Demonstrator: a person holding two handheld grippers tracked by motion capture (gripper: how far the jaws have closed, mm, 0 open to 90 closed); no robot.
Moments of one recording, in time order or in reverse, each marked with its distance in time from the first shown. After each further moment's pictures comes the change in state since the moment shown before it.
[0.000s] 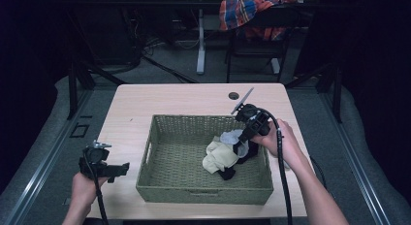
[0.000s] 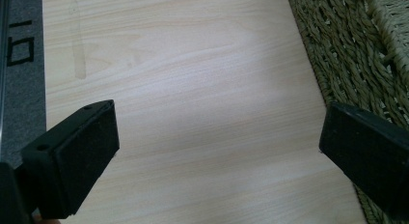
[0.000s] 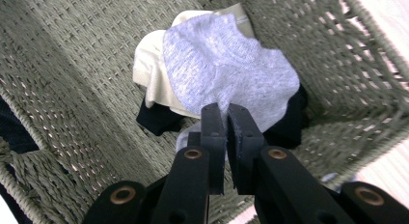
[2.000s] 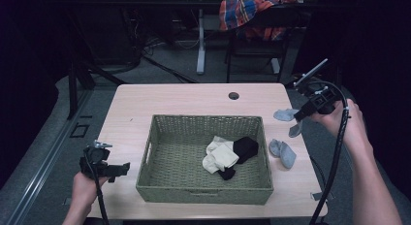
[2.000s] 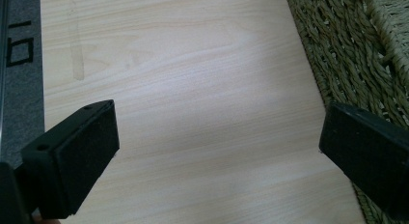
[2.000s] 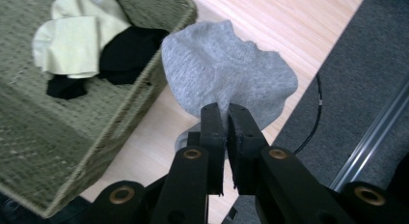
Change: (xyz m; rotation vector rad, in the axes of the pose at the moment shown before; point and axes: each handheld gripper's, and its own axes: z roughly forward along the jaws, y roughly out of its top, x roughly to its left) left arm -0.001 0.000 0.001 0.001 0.001 -0.001; right arm -0.100 -0.080 -0.093 -0.023 -0.147 0.289
